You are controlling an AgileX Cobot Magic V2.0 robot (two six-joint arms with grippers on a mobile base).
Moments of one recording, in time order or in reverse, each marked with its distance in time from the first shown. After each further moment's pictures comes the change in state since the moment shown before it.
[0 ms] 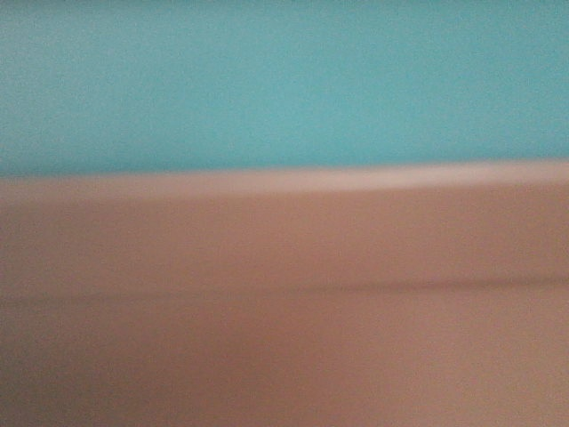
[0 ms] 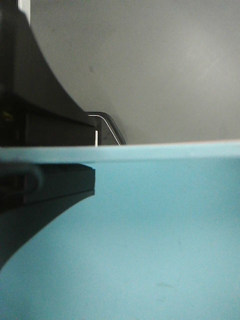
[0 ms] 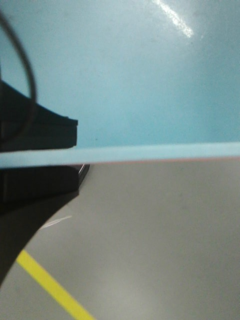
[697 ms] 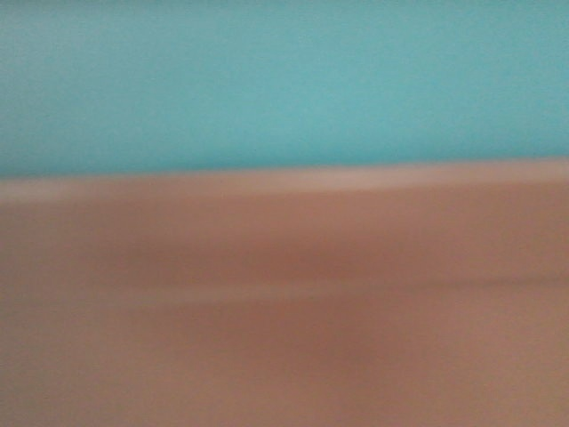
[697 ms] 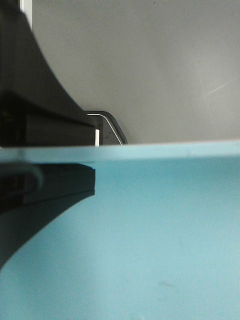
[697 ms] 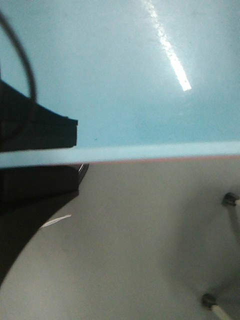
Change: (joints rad) left arm 0.000 0.000 0.000 -0.007 0.000 0.000; right arm 0.000 0.000 0.000 -0.005 0.000 0.000
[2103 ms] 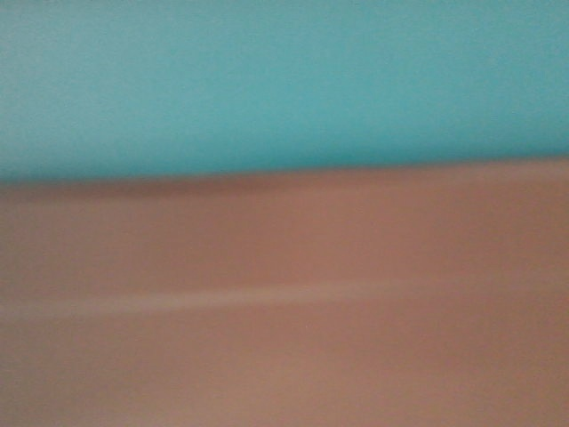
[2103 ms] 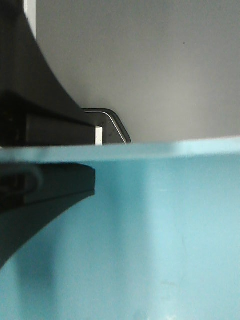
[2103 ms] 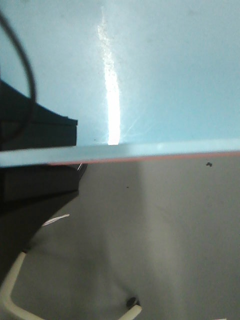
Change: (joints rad) left arm 0.000 0.000 0.000 -0.015 0.000 0.000; right arm 0.000 -0.002 0.000 -0.004 0.000 0.000
